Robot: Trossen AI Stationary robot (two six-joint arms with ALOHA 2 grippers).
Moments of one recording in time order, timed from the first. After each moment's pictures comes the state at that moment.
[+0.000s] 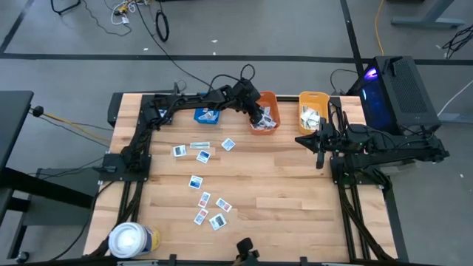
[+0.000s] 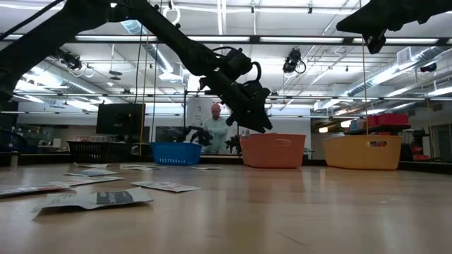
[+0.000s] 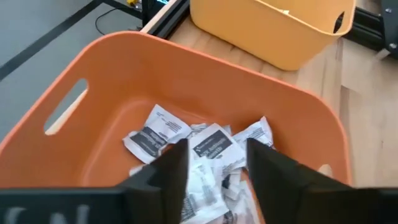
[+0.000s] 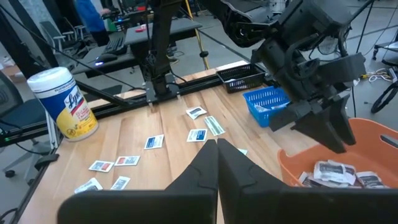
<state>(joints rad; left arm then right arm) 0.48 2.20 1.68 -0.13 0.15 -0.07 0.04 0.49 0.55 -0.26 0.22 0.23</state>
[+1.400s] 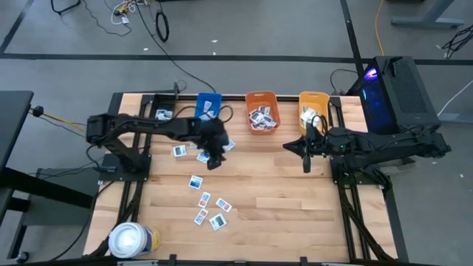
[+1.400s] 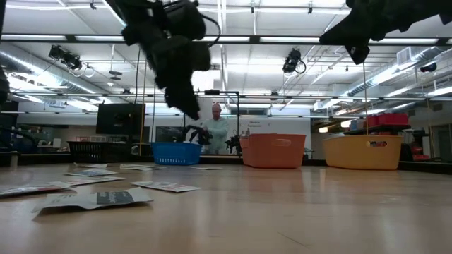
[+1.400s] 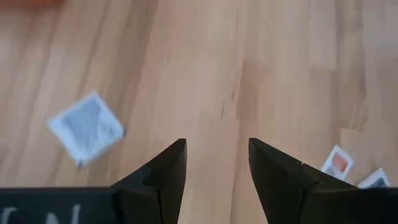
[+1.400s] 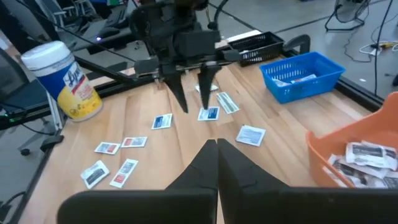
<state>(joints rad) 0.19 1.58 1.03 -0.40 0.22 -0.08 0.05 0.71 0.55 -0.14 0.16 0.28</state>
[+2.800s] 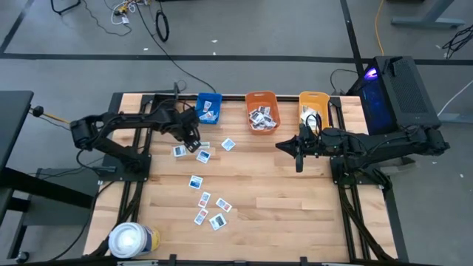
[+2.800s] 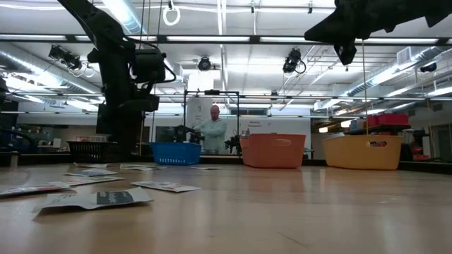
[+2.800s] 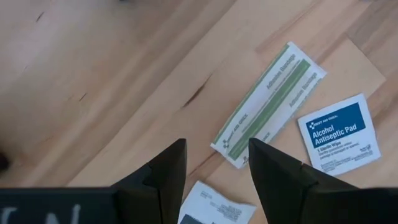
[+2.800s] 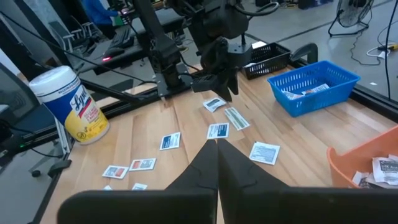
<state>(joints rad) 0.50 1.41 0.73 -0.58 -0.05 -0.24 0.05 0.83 0.55 0.04 0.17 0.33</state>
